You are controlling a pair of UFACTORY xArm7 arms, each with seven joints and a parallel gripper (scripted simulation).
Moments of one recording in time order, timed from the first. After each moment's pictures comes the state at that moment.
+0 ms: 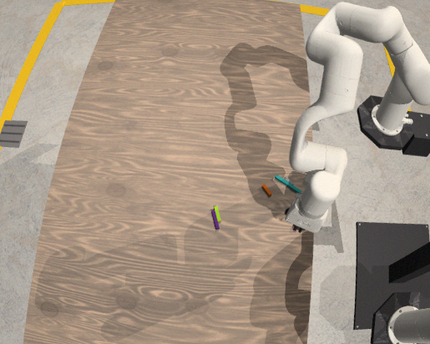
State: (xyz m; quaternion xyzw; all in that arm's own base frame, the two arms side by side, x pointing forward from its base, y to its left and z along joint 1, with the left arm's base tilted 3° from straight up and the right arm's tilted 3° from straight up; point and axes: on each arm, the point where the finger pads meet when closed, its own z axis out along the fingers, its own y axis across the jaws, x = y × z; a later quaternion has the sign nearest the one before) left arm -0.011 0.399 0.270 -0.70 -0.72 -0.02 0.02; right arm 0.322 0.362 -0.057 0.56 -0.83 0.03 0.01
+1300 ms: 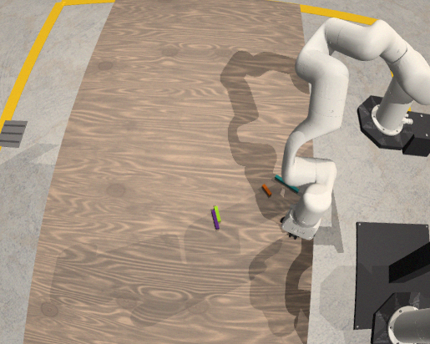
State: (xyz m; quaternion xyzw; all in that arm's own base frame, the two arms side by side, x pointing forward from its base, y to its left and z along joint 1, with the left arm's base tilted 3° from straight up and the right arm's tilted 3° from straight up) left arm -0.011 0.399 0.270 -0.70 -0.72 -0.02 0.02; right arm 0.323 0.358 -0.127 0.56 -0.83 0.03 0.01
